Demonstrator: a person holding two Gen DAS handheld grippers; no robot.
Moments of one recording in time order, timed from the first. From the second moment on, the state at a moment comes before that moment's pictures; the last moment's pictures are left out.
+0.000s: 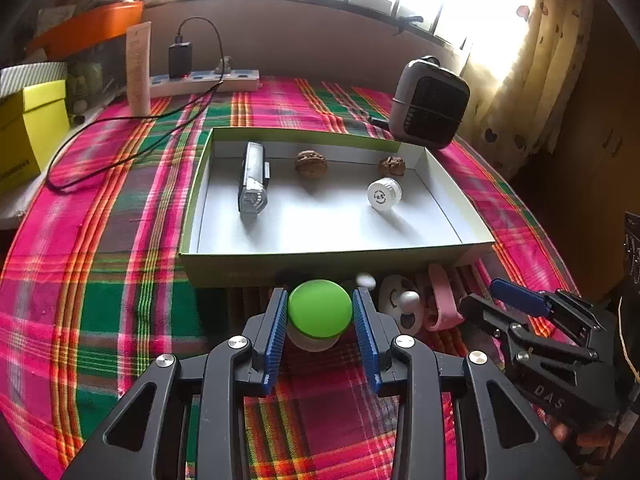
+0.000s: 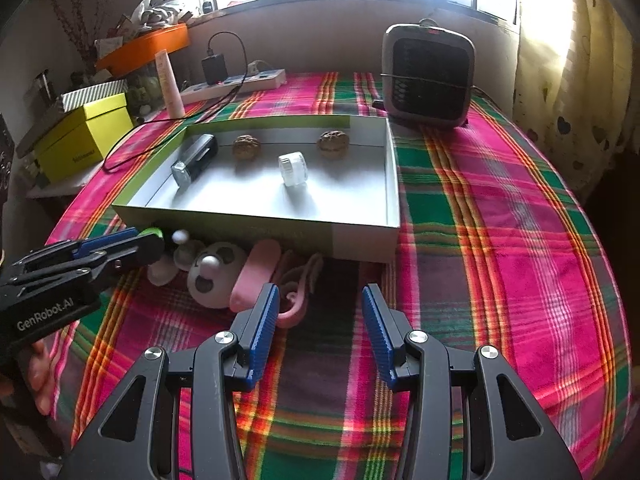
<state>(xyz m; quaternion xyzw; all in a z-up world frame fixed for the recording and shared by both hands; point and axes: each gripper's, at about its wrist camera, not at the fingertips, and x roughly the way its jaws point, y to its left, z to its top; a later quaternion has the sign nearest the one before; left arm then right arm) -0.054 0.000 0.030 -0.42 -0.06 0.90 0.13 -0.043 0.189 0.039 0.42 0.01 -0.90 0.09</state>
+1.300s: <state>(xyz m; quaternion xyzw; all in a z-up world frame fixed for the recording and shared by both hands) -0.051 -0.004 0.025 -0.43 -0.06 0.89 0.13 -0.042 0.193 0.030 0.43 0.04 -0.90 0.09</state>
